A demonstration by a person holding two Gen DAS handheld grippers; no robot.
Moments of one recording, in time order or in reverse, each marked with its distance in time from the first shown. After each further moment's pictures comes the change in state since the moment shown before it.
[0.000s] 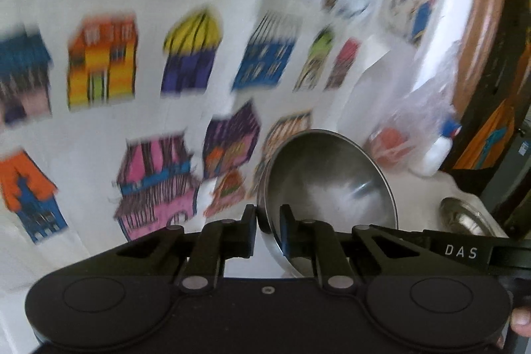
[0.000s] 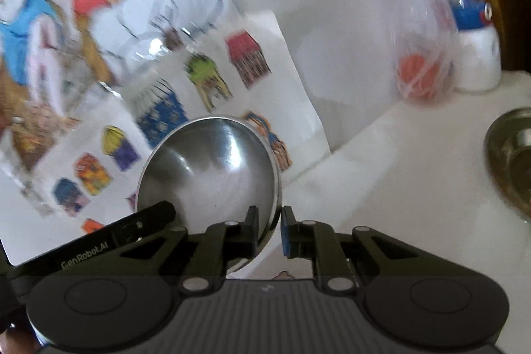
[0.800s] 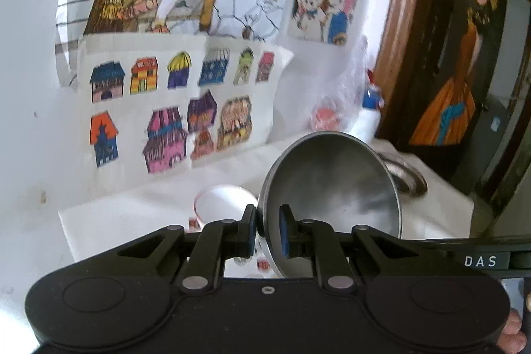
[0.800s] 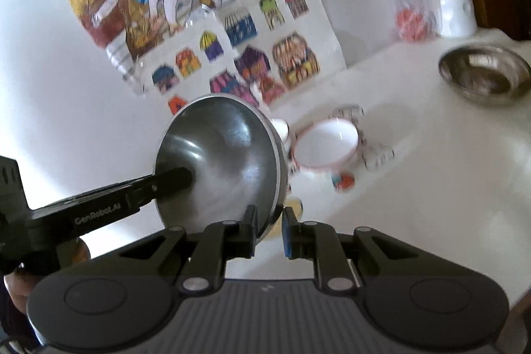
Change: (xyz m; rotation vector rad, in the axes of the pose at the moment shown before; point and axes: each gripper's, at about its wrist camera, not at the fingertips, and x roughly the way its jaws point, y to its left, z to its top) left arm -0.188 -0.063 -0.088 0.086 -0.004 -0.022; right arm -0.167 -0.008 -0.116 -0.089 0.173 0.110
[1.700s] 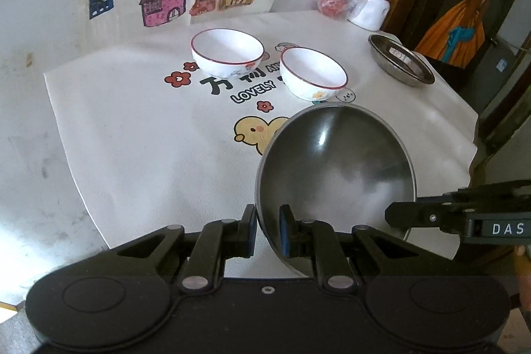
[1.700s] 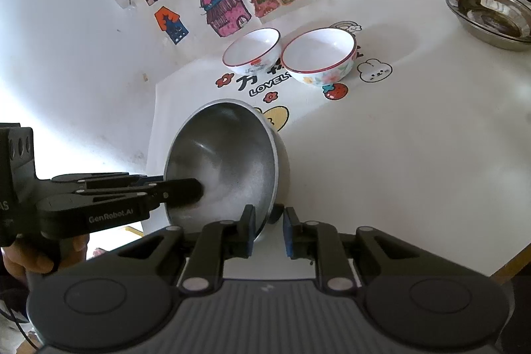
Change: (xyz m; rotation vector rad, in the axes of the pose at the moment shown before) left arm 0.019 0.015 -0.083 -0.060 0.365 -0.035; right arm 0.022 -0.008 -0.027 -0.056 0.267 -0.038
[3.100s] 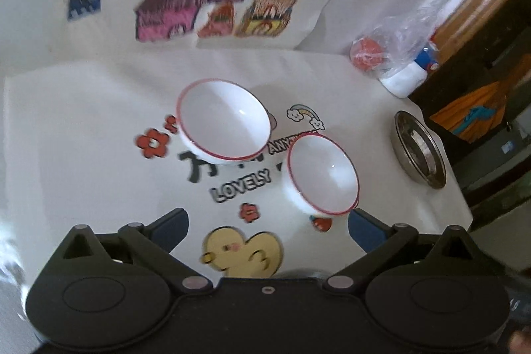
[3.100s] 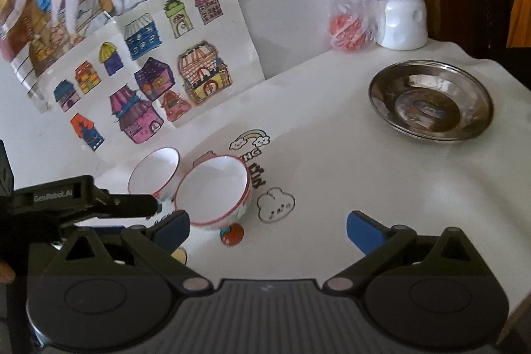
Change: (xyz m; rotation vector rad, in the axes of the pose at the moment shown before) left arm 0.062 0.019 0.111 -0.314 0.011 -0.069; right arm 0.003 -0.065 0.089 0.092 -0.245 -0.186
